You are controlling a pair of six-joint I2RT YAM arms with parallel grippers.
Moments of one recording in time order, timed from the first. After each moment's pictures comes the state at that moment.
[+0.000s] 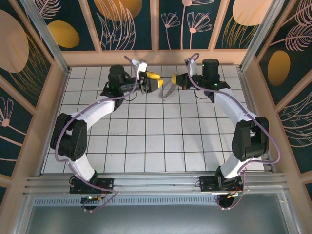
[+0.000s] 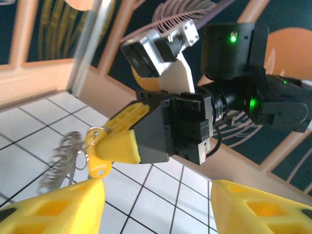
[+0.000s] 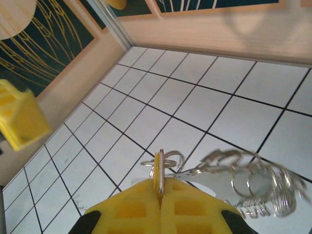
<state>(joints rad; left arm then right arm) -0.41 1.72 1.22 0.51 0.88 -0.50 0.25 1.65 1.33 -0.16 -0.70 0.17</state>
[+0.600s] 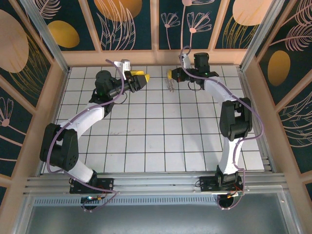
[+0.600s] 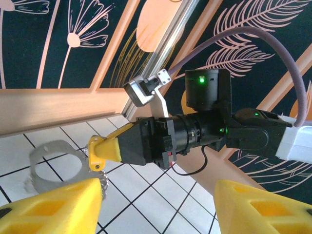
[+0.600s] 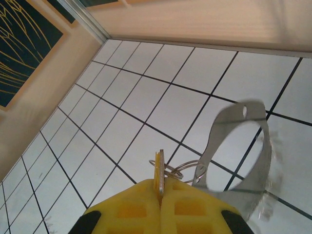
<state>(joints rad) -0.34 1.58 1.07 0.56 0.69 -0.56 0.25 2.00 1.63 -0.21 -0.70 0.18</state>
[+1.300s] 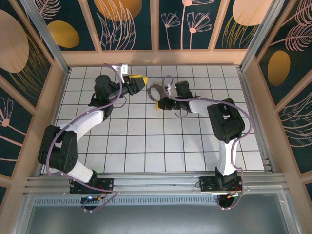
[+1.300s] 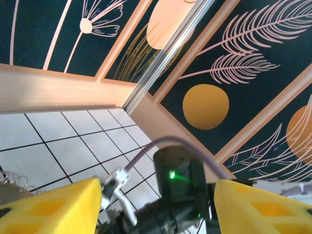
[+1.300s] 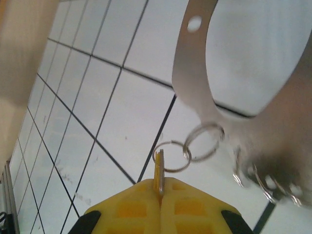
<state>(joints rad) -0.33 1.55 0.99 0.60 0.66 -0.67 0.45 2.00 1.19 0.05 -0.65 0.41</state>
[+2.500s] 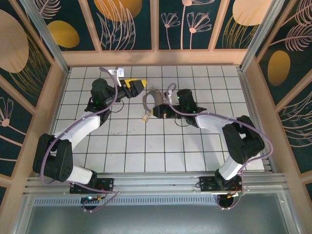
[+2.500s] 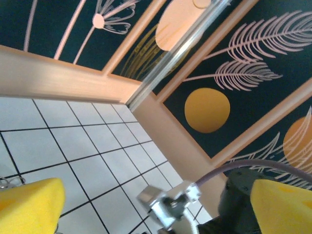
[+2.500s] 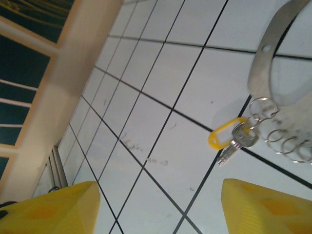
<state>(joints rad) -0.33 1.43 0.90 0.54 0.60 -0.71 0.54 1.62 0.89 0.18 -0.63 0.53</state>
